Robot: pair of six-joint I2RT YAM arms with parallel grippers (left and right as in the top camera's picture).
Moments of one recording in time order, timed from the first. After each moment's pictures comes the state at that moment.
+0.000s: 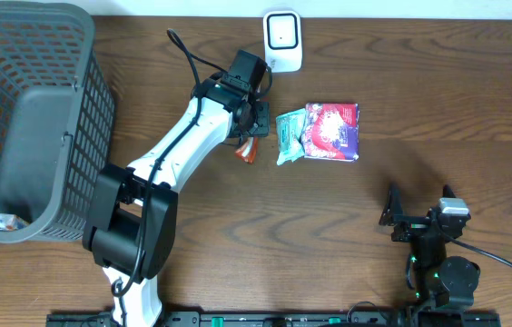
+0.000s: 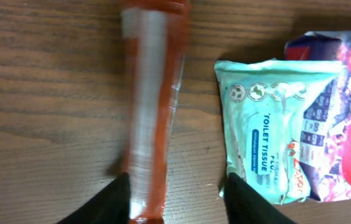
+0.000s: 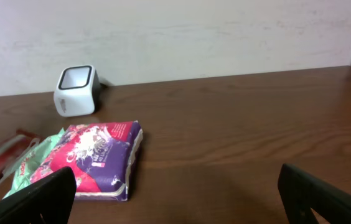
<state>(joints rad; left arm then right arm) -0.45 1.97 1.54 -0.74 0.09 -0.44 -0.06 0.01 0.01 -0.07 -0.04 0.10</state>
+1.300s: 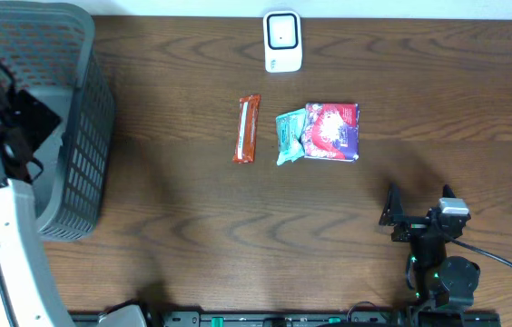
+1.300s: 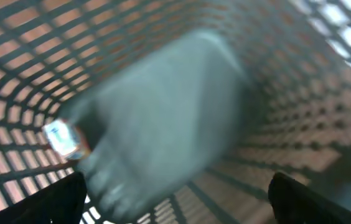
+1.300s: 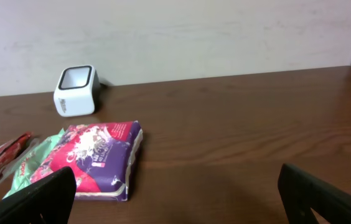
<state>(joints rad) 0.38 1.34 1.53 -1.11 -0.24 -0.50 -0.06 0.01 0.01 -0.07 -0.04 0.10</state>
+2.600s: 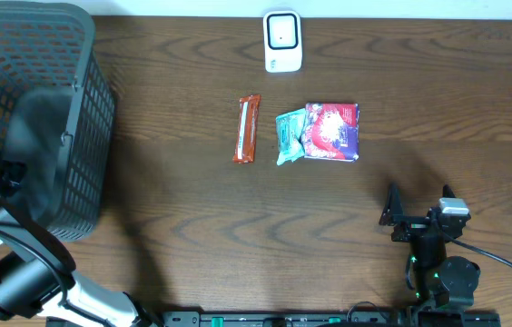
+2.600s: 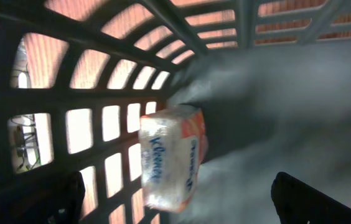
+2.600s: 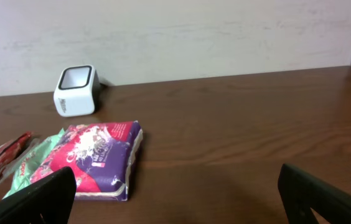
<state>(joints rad) 0.69 1.86 1.49 -1.18 -0.42 -0.76 -0.06 0.01 0.01 -0.07 -0.04 0.10</state>
